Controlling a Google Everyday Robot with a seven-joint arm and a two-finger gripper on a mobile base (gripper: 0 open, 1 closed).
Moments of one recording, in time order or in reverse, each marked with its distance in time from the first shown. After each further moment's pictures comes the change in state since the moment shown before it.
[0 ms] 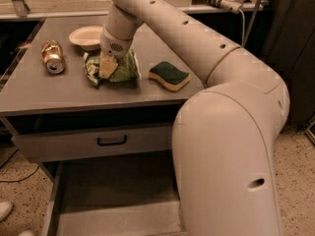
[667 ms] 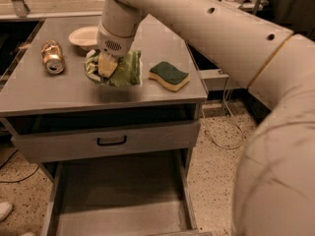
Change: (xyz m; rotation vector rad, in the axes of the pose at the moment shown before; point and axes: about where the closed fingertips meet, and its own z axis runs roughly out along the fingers) arm -0.016 0.057 -0.059 0.118 0.065 0.128
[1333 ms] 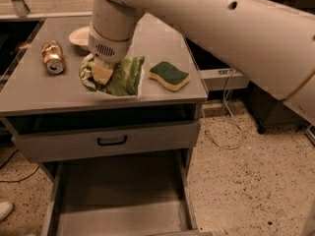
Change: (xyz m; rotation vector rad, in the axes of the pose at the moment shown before) arm -0.003 0.054 -0.037 0.035 0.052 0.083
